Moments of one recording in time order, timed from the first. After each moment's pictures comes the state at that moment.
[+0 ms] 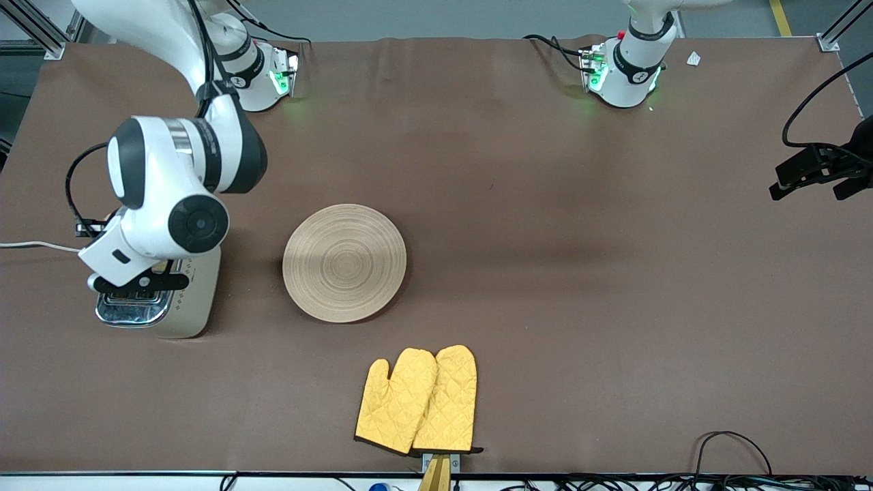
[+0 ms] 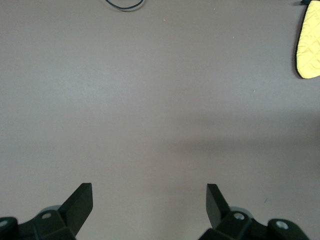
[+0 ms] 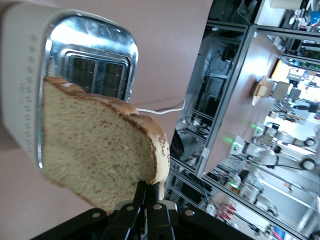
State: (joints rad) left arm -0.03 0.06 0.03 -1.46 -0.04 1.57 0.00; right arm 0.36 0.44 -0.08 -1.43 -0.78 1.30 0.16
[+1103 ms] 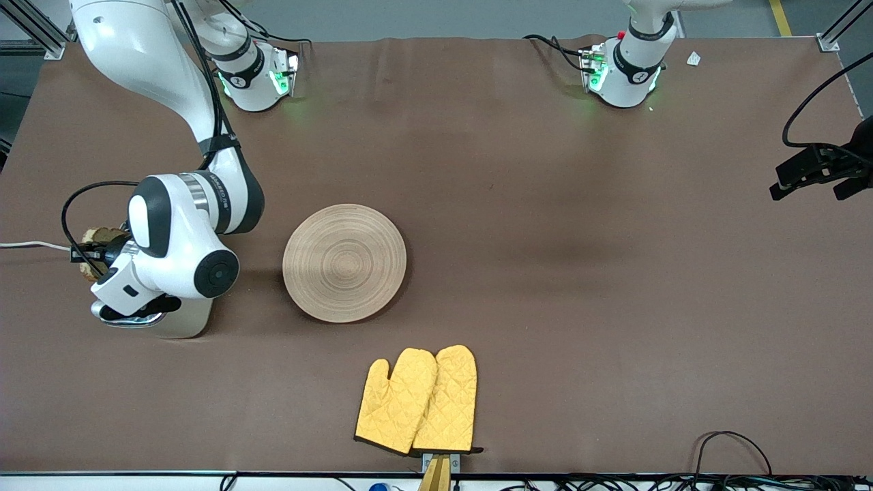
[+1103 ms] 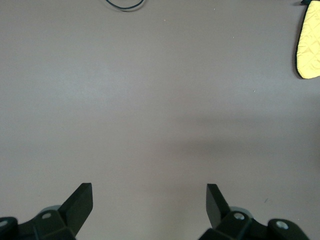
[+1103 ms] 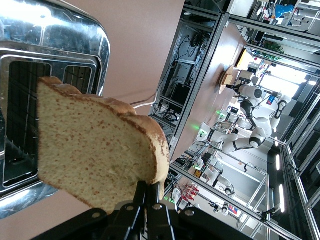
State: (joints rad) left arm -0.03 0.06 0.03 -1.46 -0.04 1.57 0.00; right arm 0.32 0.55 -0.08 -1.43 -0.91 1.30 0.16
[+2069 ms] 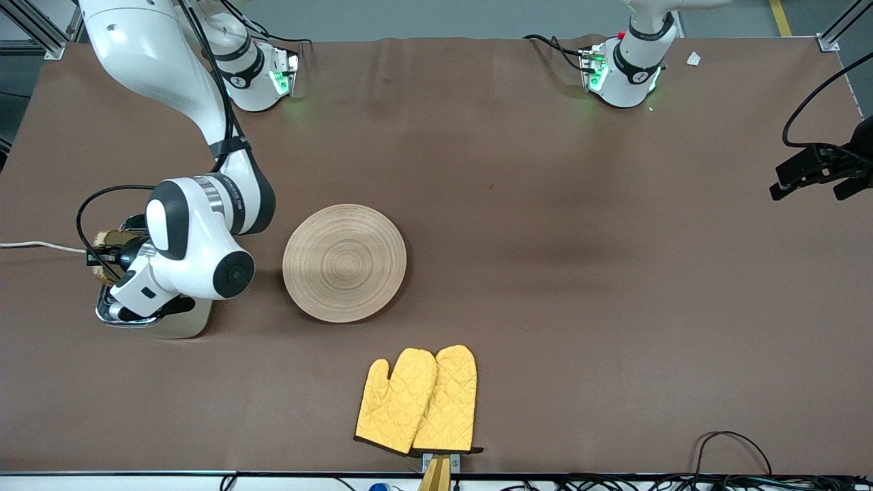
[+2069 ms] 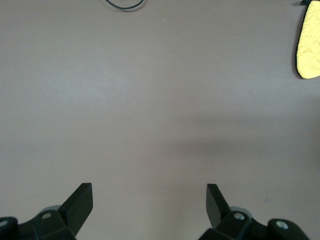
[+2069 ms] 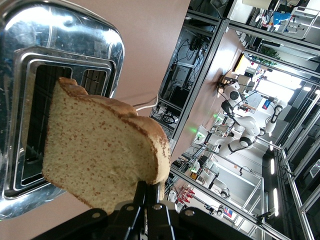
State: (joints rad) left arm -0.03 0.06 0.03 -1.46 -0.04 1.57 0.00; right arm 0.35 0.56 -0.07 -1.43 -0.91 1.30 0.16
